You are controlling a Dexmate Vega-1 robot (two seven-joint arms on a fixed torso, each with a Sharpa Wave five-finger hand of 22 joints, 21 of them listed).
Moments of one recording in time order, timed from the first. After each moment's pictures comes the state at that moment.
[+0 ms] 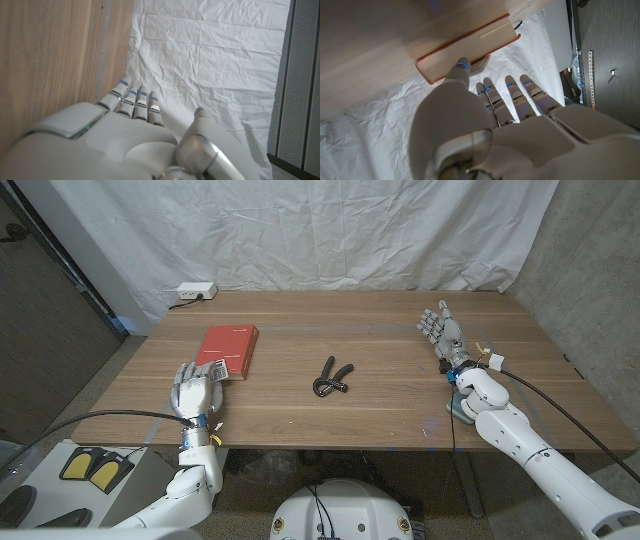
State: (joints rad) left arm 1.21 0.73 0.55 -1.63 0.53 0.67 1.10; left_hand 1.01 0.06 0.24 -0.14 0.39 0.48 -0.14 0.28 0.19 0.56 -0.21 0.23 0.19 0.38 -0.04 0.20 0.18 0.26 -0.04 0.24 0.19; right arm -1.00 -0.57 -0.30 -1.51 0.77 0.27 -0.06; right_hand 0.19 0.03 0.16 0.01 0.24 0.20 0.08 0.20 0.19 0.21 0.10 0.22 0.18 0.16 0.04 0.20 0.19 0.24 -0.03 0.23 0.18
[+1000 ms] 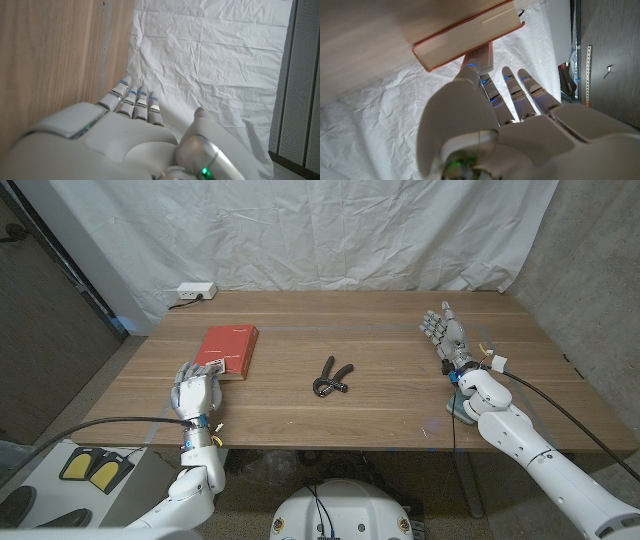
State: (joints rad) left arm 1.24 0.65 0.48 -1.58 0.61 0.57 1.12; left_hand 1.10 0.13 0.30 -0.14 0.24 0.71 -0.13 0.32 0.18 0.75 -0.20 0.23 0.19 0.55 -0.05 0.20 0.18 0.34 -0.04 0.28 0.19; right arm -1.01 -0.57 -0.29 -1.51 0.78 0.27 -0.06; right_hand 0.19 0.03 0.16 0.01 0.24 0.20 0.08 0.20 0.19 0.21 0.10 0.22 0.18 0.16 0.04 0.20 0.19 0.24 -0.03 0.23 0.18
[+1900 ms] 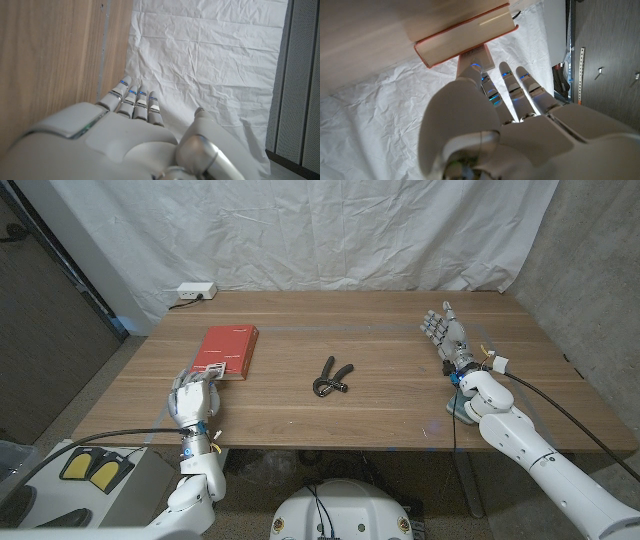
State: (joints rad) left arm 1.31 0.57 0.37 -1.58 0.70 0.51 1.12; left_hand 1.13 0.14 0.34 -0.14 0.18 0.81 -0.12 0.33 0.18 0.84 -0.20 0.22 0.19 0.63 -0.06 0.20 0.18 0.38 -0.05 0.30 0.19; right arm -1.03 -0.58 -0.28 -1.53 0.78 0.28 -0.06; right_hand 0.19 0.03 0.15 0.01 0.24 0.20 0.08 0.20 0.19 0.21 0.10 0.22 0.18 0.16 0.04 0.20 0.19 0.24 -0.03 0.22 0.18
